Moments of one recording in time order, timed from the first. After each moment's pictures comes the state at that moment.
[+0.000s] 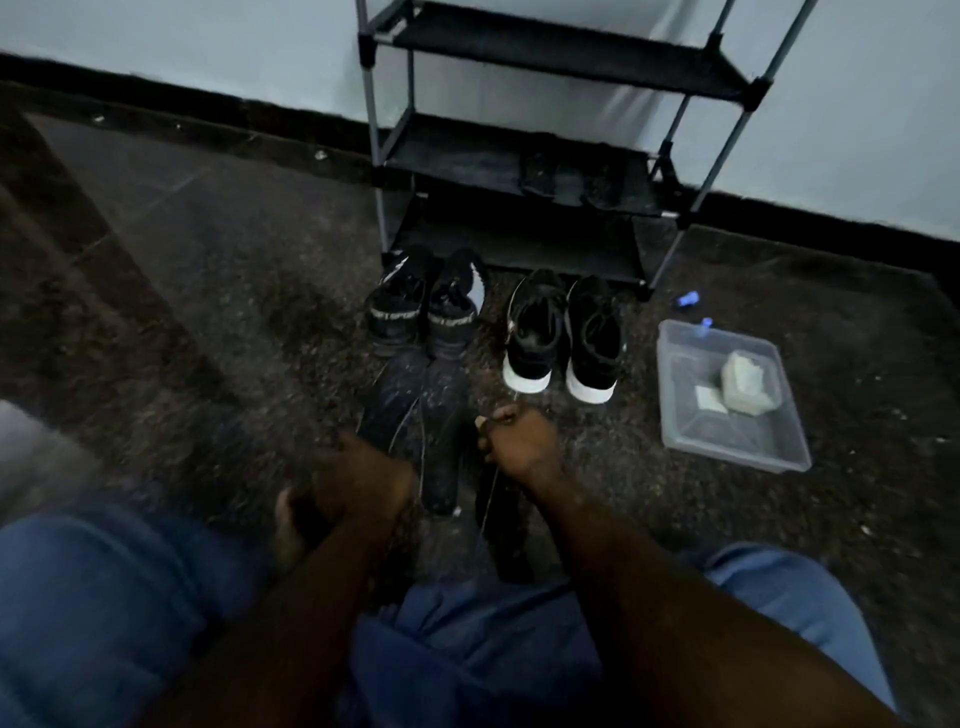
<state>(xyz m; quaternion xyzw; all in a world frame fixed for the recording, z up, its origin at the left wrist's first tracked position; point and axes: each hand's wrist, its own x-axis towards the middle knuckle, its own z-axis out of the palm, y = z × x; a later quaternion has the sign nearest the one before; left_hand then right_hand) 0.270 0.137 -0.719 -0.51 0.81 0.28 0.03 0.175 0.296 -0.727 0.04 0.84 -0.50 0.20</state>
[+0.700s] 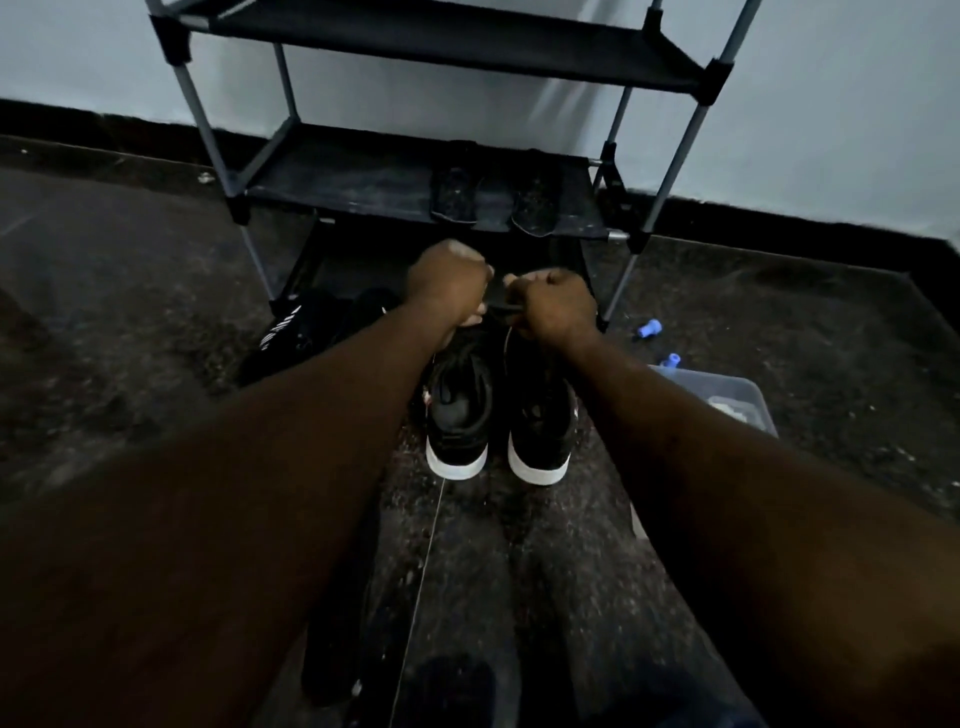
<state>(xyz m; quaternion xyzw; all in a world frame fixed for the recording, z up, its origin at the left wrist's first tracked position) -0.070 0.222 -0.599 -0.22 0.77 0.60 -0.02 -0.101 0.351 -0.635 0.08 0.81 -0.58 0.04</state>
